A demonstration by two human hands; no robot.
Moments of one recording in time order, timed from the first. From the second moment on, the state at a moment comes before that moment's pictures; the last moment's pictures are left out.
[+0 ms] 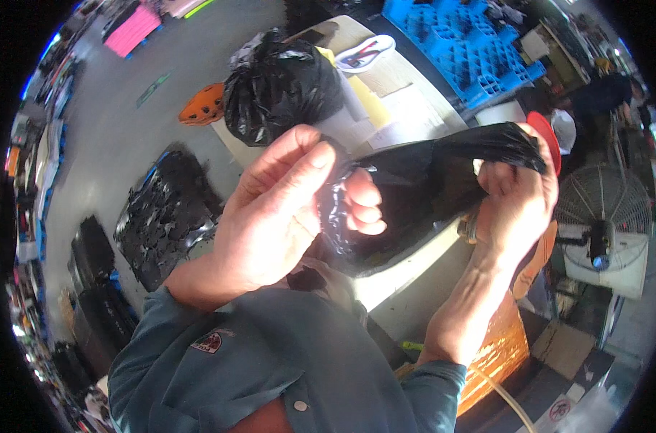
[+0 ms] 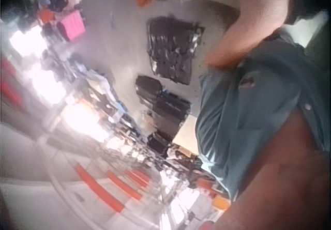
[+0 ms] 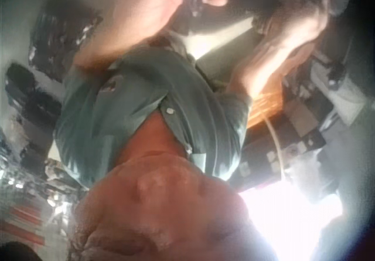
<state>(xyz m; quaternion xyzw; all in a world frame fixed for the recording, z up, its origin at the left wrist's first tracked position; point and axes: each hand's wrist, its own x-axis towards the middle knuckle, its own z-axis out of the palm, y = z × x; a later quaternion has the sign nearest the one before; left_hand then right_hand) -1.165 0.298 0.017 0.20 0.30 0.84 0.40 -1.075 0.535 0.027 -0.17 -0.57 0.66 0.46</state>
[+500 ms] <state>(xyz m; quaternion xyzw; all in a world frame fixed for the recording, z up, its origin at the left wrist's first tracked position) -1.203 0.336 -0.042 0.32 0.53 0.77 0.18 -1.087 0.455 -0.024 -0.12 -0.69 0.68 0.23</state>
